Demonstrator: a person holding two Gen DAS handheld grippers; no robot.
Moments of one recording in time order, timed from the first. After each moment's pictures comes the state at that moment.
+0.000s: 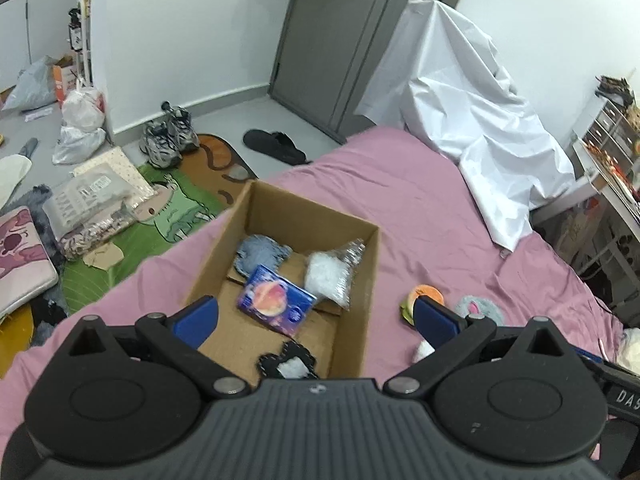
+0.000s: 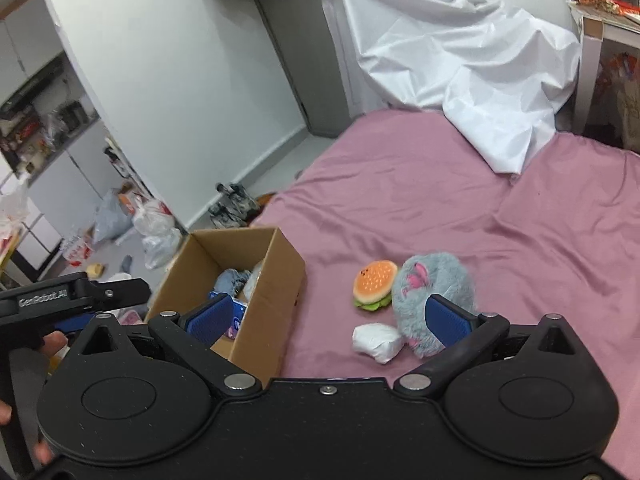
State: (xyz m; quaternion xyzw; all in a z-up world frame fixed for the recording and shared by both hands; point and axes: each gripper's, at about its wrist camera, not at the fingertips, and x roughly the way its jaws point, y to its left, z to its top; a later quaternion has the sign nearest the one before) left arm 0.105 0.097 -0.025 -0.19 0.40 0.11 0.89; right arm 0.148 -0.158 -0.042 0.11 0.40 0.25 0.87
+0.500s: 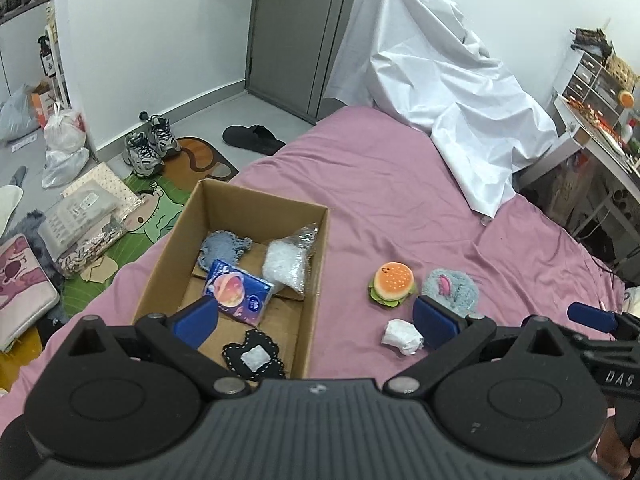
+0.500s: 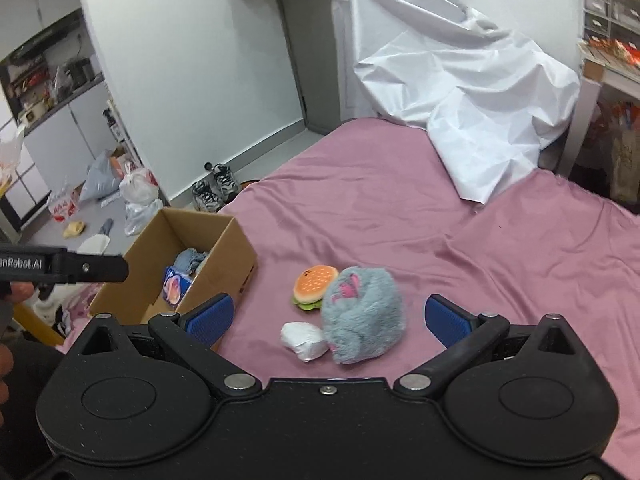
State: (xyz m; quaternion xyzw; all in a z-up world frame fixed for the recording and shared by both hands) left arm 0.120 0.041 -0.013 -0.13 0.42 0.10 0.89; right arm 0.163 -0.200 -0.038 0.03 0.40 0.26 0.88
